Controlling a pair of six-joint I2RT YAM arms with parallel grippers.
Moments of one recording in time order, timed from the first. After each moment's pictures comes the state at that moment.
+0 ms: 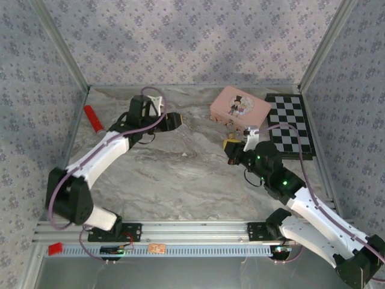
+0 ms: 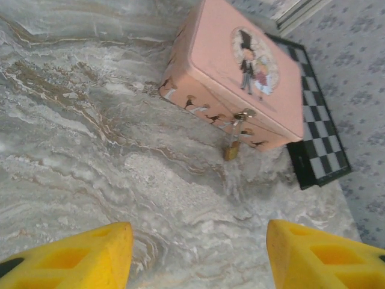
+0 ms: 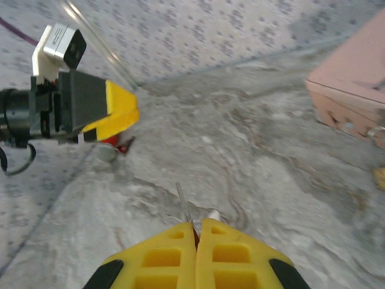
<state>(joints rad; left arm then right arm) -0.44 1.54 1.19 -0.27 0.37 -0.54 0.65 0.74 0.65 -0.19 0.02 0.53</state>
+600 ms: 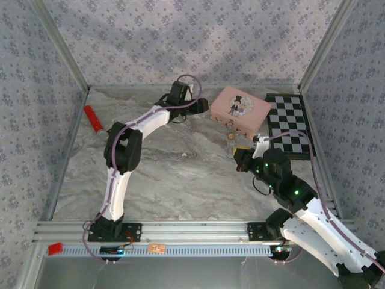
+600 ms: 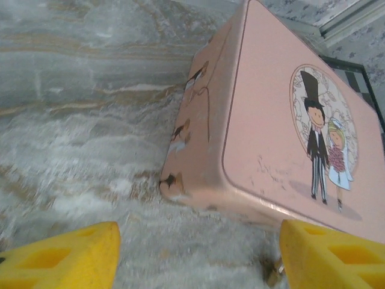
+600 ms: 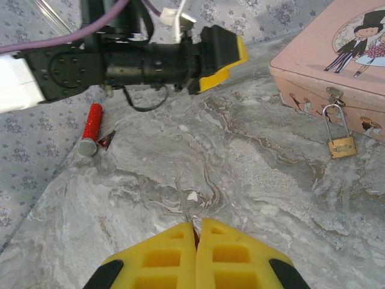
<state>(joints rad) -0.53 2.26 1.86 -0.22 0.29 -0.57 0.65 0.60 0.65 -0.36 0.06 0.56</state>
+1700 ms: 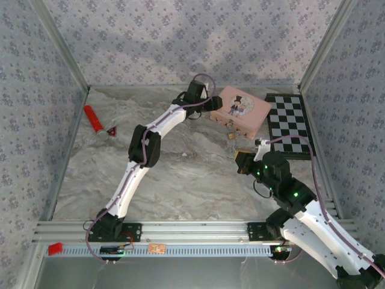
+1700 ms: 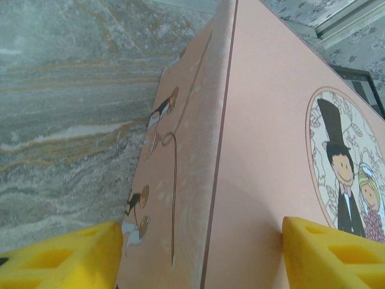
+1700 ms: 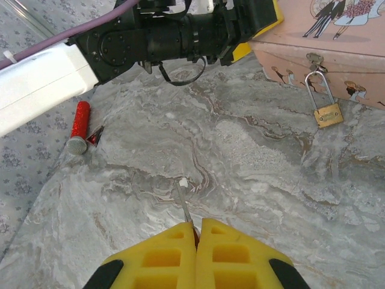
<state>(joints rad) -0.57 2.60 2.28 -0.28 0.30 -0.60 0.62 0.58 0.59 -0.39 0.05 0.63</state>
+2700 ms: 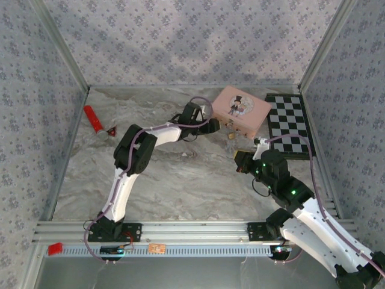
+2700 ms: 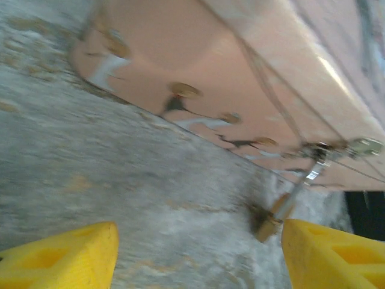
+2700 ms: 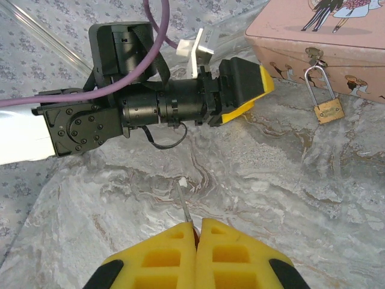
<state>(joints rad) -0.64 2.29 1.59 0.07 0.36 -0.71 0.61 0.61 0.59 -0.37 0.04 0.65</state>
